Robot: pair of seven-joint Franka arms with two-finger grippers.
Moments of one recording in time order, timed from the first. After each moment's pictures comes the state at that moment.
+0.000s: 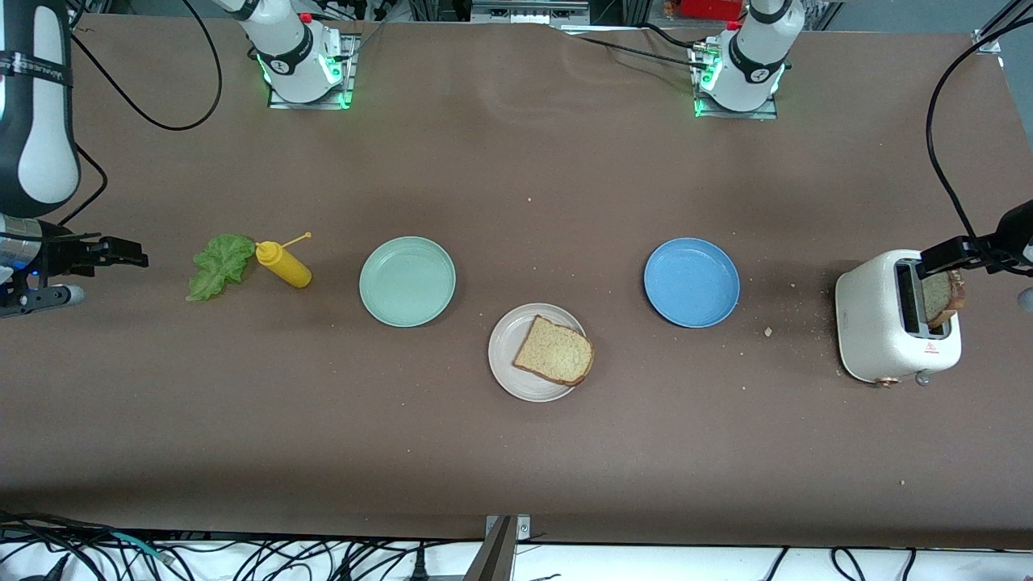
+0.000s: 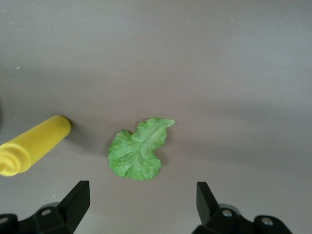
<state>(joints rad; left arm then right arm) -0.25 0.26 0.43 -1.45 -0.07 1.65 0.07 0.18 0.31 -0.43 -1.73 0.07 1.84 -0.39</state>
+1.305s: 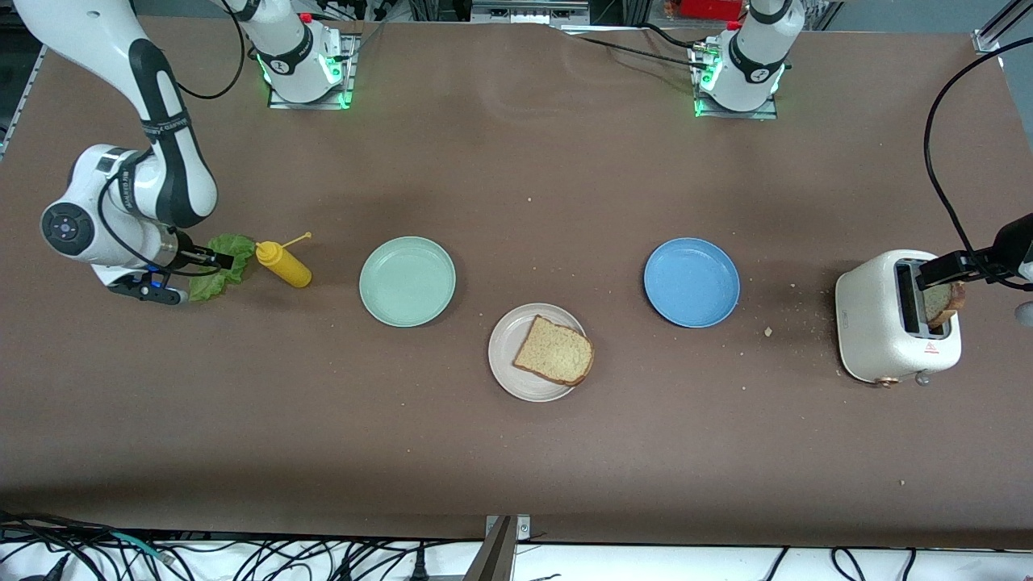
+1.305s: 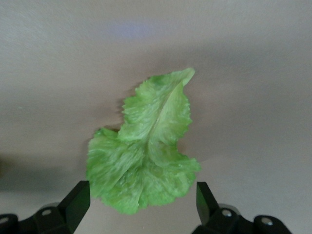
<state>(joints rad) -0.23 0.28 0.43 -1.46 -0.07 1.67 0.07 0.27 0.38 -0.43 -2.18 0.03 2.30 0.04</state>
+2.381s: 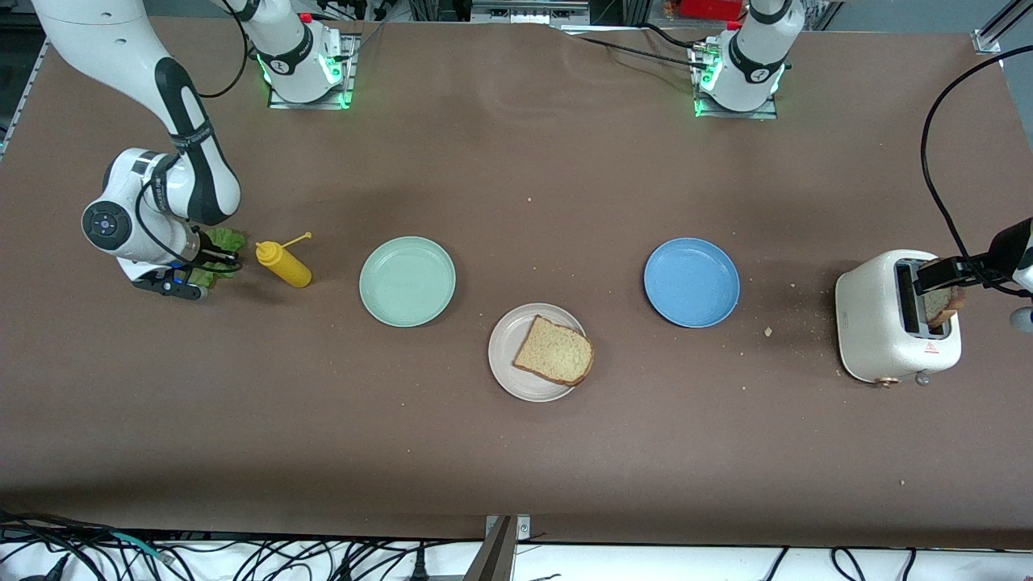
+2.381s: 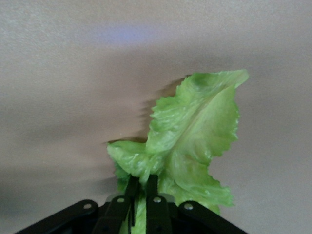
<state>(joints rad) -0.23 0.30 0.43 -1.46 -0.07 1.69 0.07 0.27 0.42 -0.42 -2.24 0.03 2.42 0.04</state>
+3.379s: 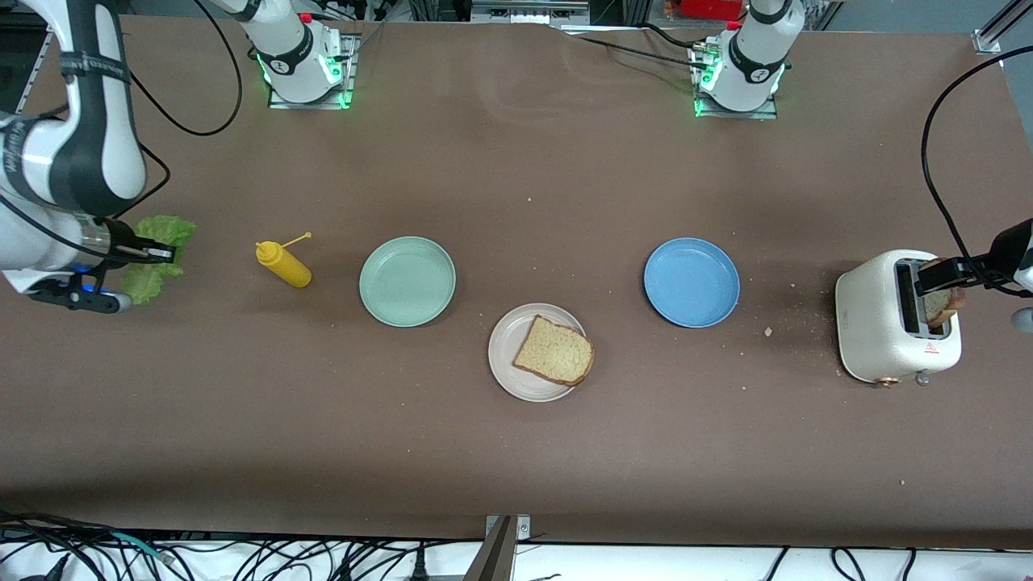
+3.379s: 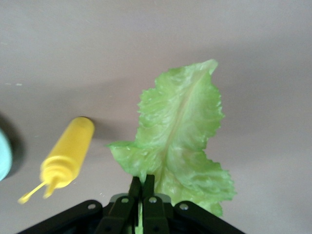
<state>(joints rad) -0.23 0.30 0.43 -1.46 -0.07 1.70 0.07 0.30 0.30 -0.41 -1.67 0.03 1.67 0.04</state>
